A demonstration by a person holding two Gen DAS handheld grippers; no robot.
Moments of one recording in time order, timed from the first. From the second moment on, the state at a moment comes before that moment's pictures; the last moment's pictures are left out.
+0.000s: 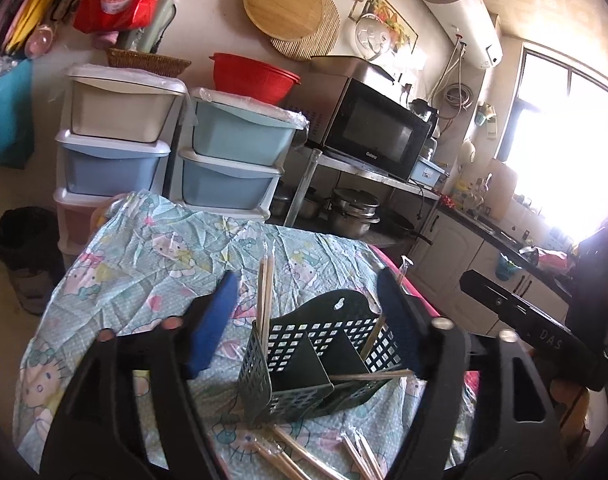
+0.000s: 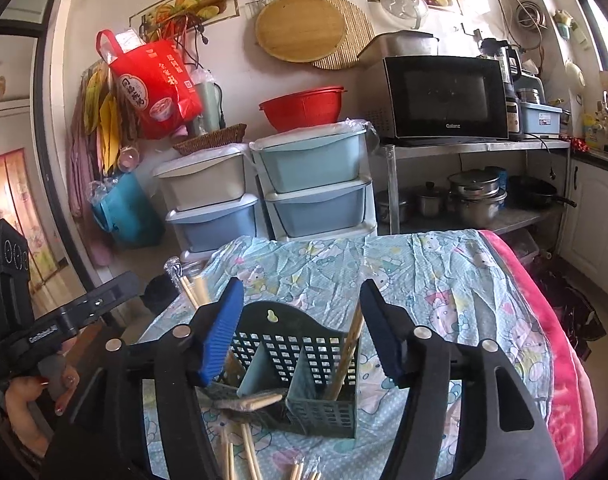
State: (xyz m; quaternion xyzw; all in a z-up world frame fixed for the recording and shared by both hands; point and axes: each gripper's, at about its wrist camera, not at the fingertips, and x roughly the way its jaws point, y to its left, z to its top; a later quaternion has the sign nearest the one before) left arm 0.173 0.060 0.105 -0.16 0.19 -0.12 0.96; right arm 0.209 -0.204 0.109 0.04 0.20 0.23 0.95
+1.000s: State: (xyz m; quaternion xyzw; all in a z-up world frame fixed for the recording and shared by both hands) left arm 0.127 0.056 0.067 -0.16 0.23 -0.10 0.96; right arm 0.143 -0.223 0.079 0.02 0.22 0.22 0.95
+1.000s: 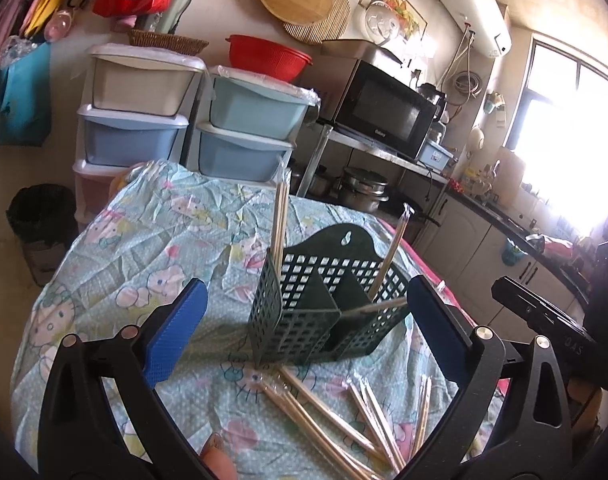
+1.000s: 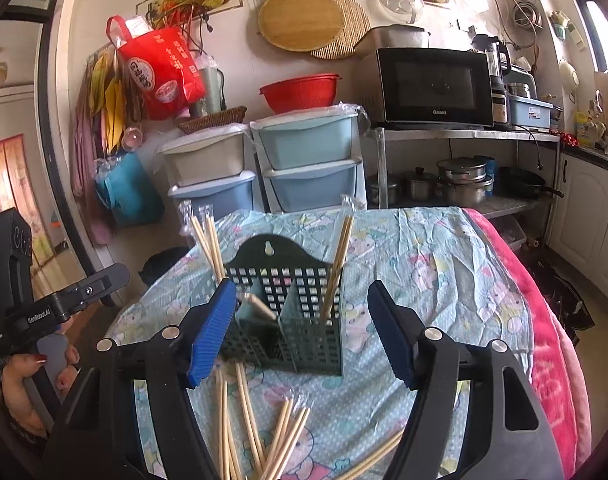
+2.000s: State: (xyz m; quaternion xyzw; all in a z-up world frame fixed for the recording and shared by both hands) left arm 0.141 0.037 -0.024 -0.14 0.37 -0.08 0.91; right arm 0.146 -0.220 -0.016 -0.01 0.35 0.22 0.91
